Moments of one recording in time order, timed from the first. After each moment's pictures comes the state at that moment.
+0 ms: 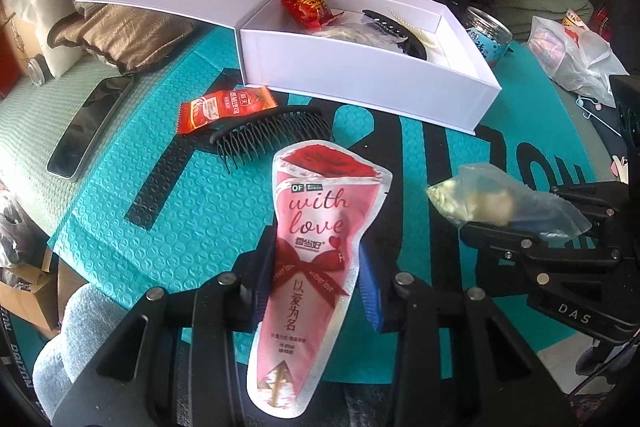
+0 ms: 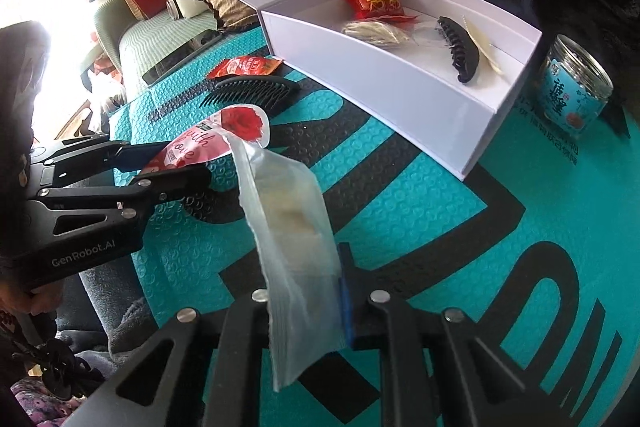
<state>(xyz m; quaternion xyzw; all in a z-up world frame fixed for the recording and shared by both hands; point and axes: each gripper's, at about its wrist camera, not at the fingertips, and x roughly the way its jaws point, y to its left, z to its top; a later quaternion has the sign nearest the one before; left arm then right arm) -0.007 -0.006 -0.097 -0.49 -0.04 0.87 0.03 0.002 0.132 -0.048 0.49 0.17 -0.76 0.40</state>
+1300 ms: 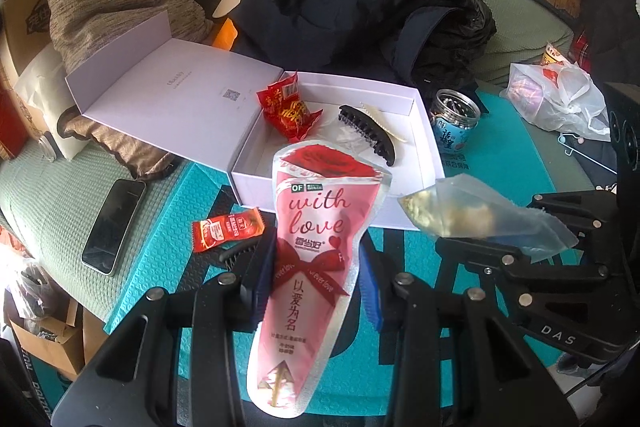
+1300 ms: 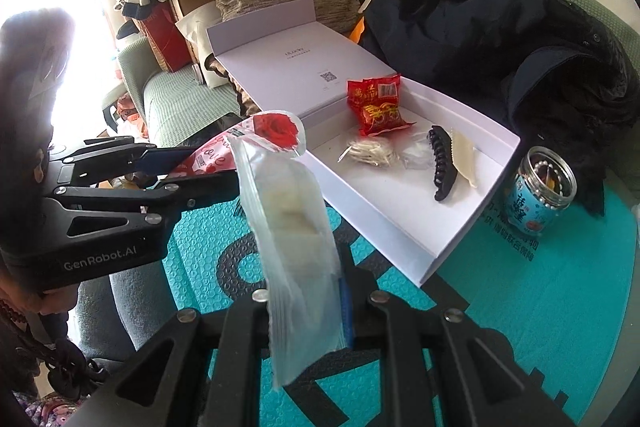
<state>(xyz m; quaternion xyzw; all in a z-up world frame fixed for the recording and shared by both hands) -0.043 0.013 0.011 -0.42 -0.01 0.91 0.05 -0.020 0.133 0.040 0.39 0.15 -0.80 0.43</state>
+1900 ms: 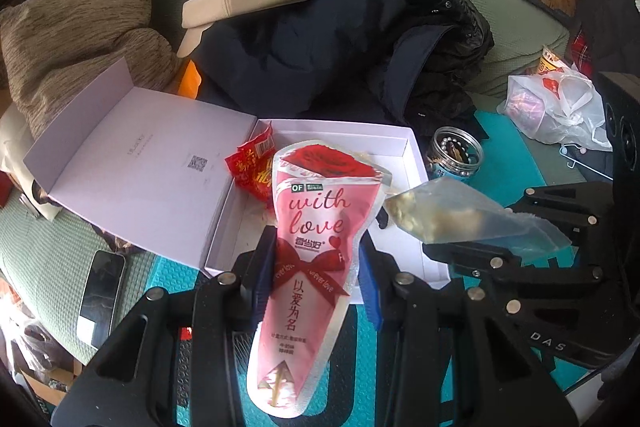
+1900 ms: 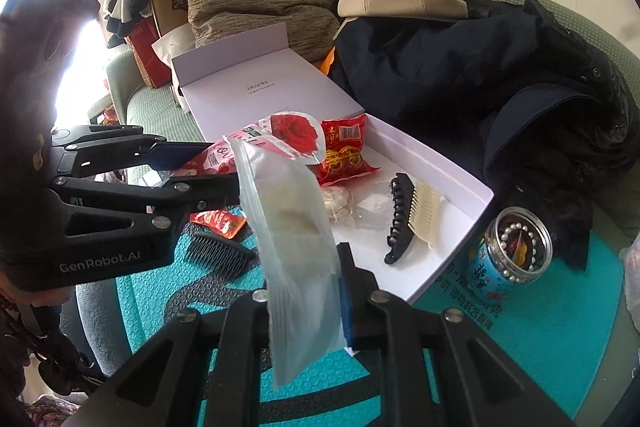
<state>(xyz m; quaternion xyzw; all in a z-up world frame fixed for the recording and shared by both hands) -0.138 0.038 0.031 -0.40 0.02 0.91 0.07 -0.089 0.127 0.056 0.36 0.15 -0.81 0.43</state>
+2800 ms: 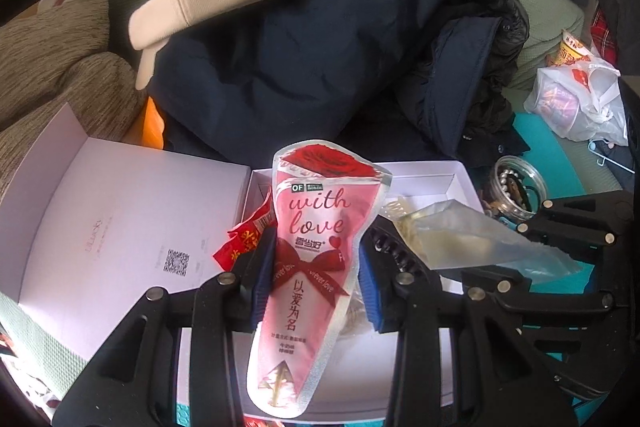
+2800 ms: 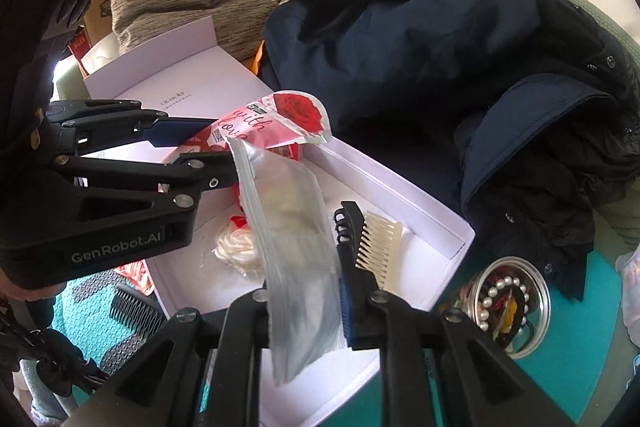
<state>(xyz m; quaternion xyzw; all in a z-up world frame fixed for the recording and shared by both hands) -0.276 0.037 -0.007 -0.41 0.07 0.91 0.10 -0.183 0.091 0.024 0.38 0.15 -0.83 0.37</state>
